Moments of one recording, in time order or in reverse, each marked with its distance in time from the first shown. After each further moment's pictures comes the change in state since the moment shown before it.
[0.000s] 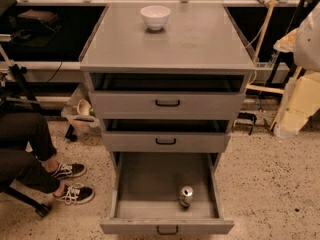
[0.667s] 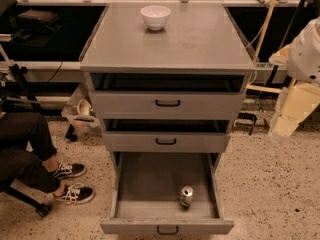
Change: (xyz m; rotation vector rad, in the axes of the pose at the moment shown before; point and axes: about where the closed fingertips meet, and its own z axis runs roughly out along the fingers) arm 0.012 -0.008 0.034 -0.048 -0.028 0.029
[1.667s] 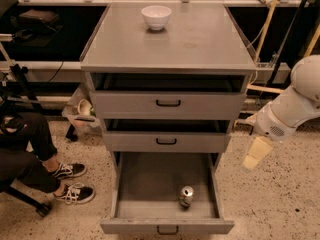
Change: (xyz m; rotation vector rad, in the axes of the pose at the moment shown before) arm 0.069 -0.014 0.222 -0.223 -0.109 0.163
